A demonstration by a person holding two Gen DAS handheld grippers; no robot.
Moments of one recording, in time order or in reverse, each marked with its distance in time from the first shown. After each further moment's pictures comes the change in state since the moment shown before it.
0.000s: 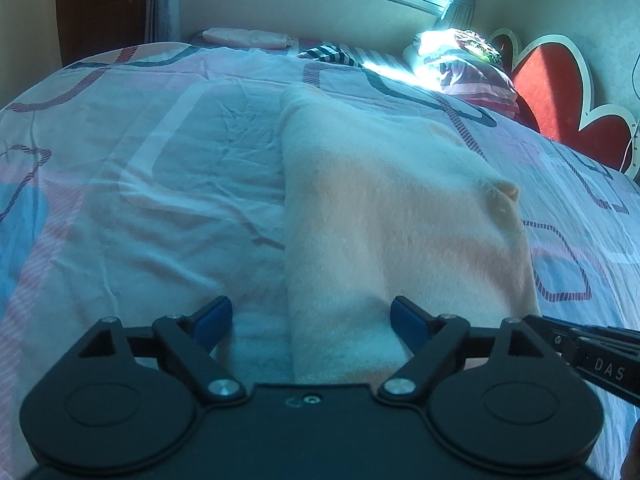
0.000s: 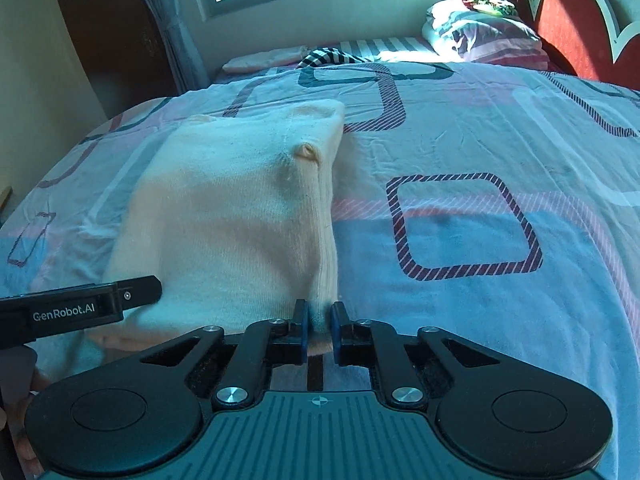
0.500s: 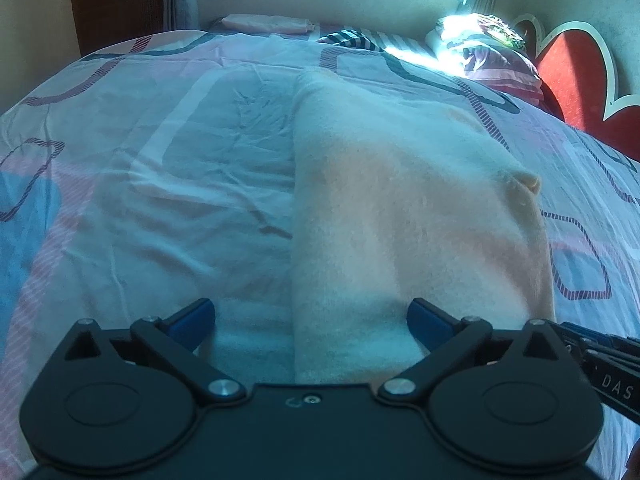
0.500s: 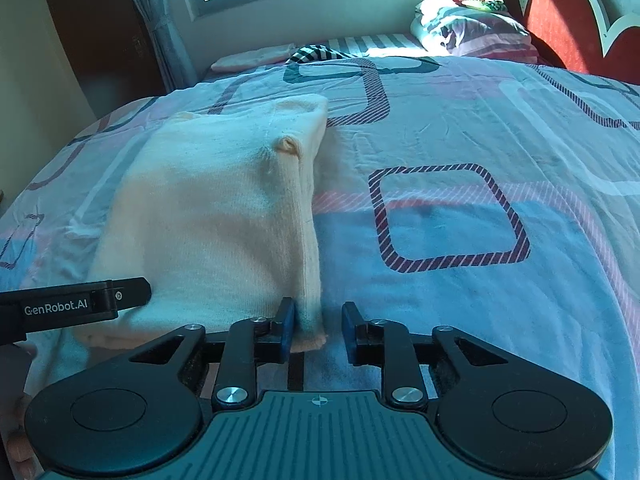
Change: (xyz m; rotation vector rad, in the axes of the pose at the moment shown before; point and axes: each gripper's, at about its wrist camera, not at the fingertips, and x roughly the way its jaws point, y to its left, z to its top) left arm 0.004 -0.010 0.004 -0.017 0.058 0.092; right arm 0.000 -0.010 -0.004 0.028 0.012 -0.024
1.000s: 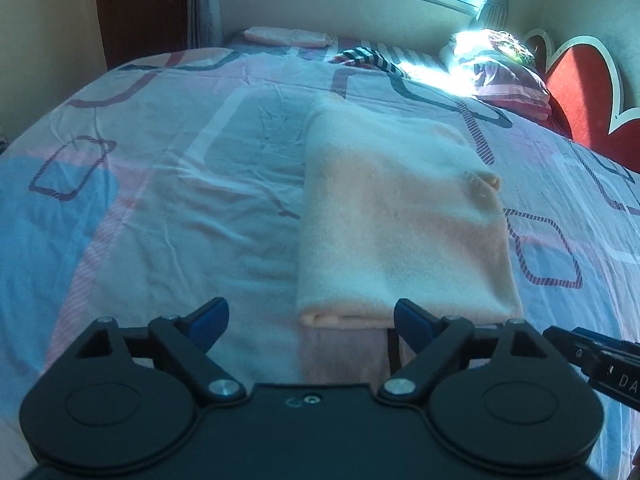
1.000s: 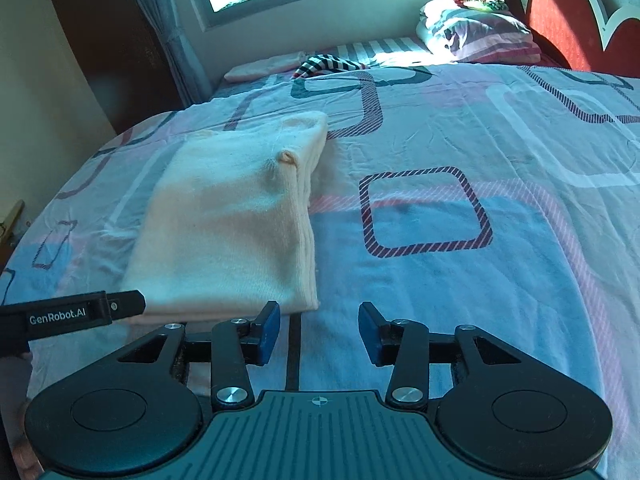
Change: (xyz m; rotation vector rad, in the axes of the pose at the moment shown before) left arm -0.077 -0.010 -0.027 -0.026 -0.051 0.057; right arm -0.073 -0.015 -0.015 -0.001 -0.013 0.088
